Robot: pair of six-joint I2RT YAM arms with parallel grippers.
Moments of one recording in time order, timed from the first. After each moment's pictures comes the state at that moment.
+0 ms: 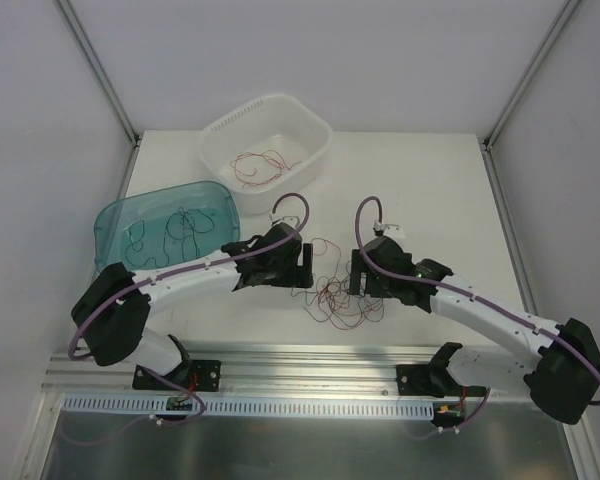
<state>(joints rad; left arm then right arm) -0.87 1.42 0.88 -0.37 -0.08 -0.71 0.81 1.11 0.74 -0.64 0.32 0.72</state>
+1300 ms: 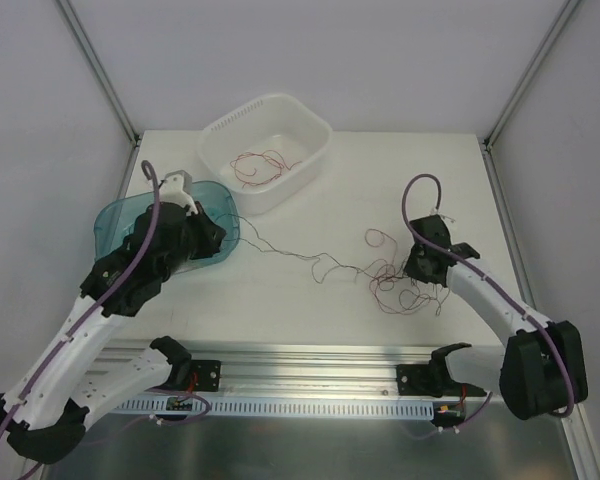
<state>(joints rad) -0.62 0.83 1.05 -0.76 -0.25 -0.62 0.38 1.22 0.72 -0.57 0.27 0.65</state>
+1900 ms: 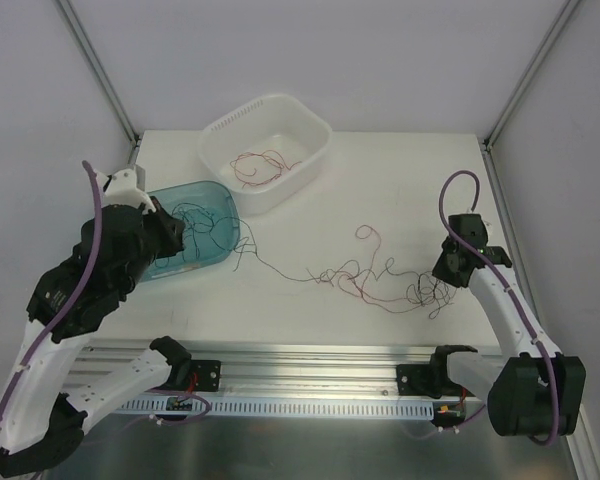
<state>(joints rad) -0.60 0.79 1.35 -1.02 -0.42 -0.53 0.06 1.07 0.76 -0.76 0.24 0.48</state>
